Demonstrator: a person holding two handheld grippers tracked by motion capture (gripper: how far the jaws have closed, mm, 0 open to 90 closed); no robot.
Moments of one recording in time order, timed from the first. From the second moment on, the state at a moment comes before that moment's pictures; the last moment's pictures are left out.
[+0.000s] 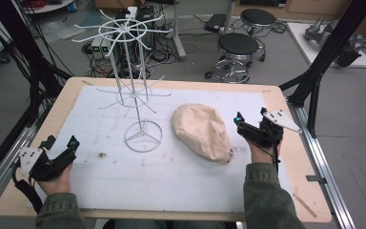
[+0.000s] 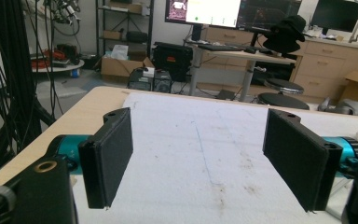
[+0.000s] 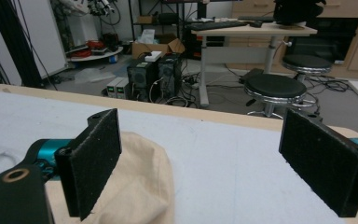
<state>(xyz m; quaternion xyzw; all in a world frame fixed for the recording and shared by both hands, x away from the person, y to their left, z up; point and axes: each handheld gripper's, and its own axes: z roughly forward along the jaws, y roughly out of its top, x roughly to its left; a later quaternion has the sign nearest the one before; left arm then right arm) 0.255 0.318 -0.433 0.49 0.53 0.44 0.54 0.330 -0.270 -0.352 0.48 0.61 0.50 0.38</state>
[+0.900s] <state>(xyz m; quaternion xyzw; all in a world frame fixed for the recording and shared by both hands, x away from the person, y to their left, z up) 0.257 0.319 -0.434 0.50 0.53 0.43 0.54 0.399 -0.246 -0.338 0.45 0.66 0.51 0.31</state>
